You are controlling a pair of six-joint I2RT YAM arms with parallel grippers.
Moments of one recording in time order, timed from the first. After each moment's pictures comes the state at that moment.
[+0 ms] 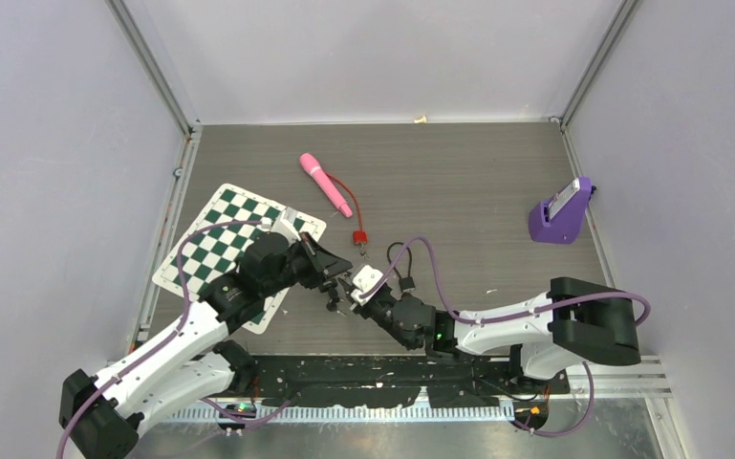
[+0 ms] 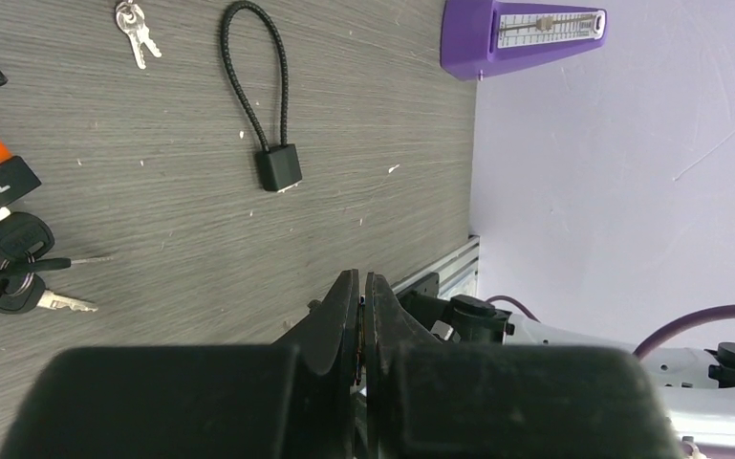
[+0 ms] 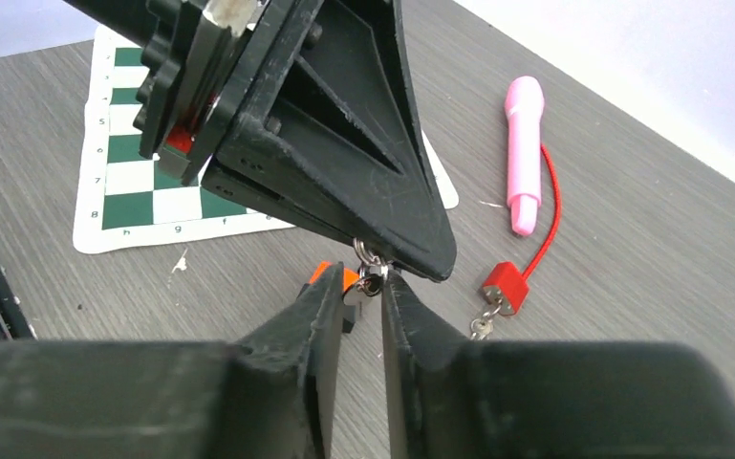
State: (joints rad) left arm -0.70 0.82 0.59 -0.21 0.12 -1.13; right arm 1.39 1.43 0.55 0.88 0.58 -0.17
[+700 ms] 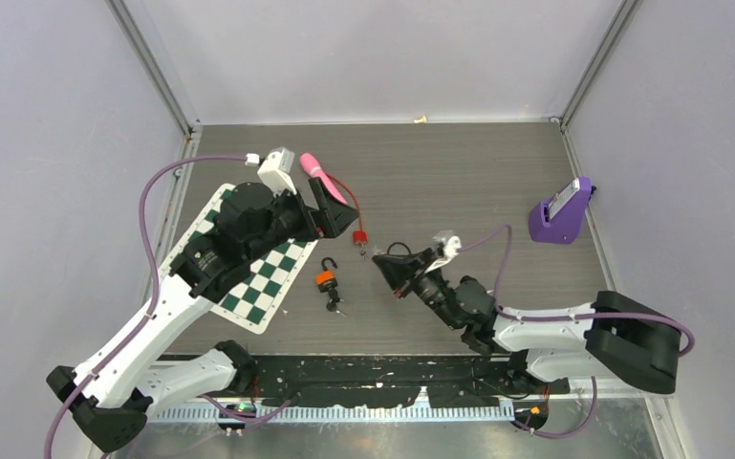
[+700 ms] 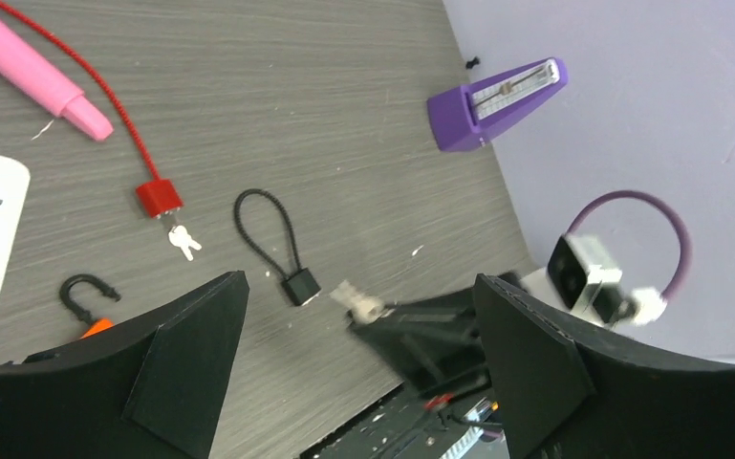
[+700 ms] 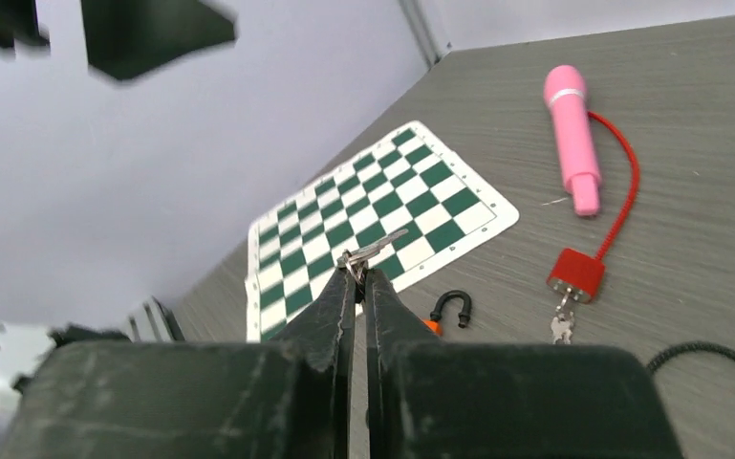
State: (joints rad) left arm -0.70 0.96 1.13 -0.46 0.00 -0.71; right arm 1.13 1.23 0.30 1.13 0.32 0.36
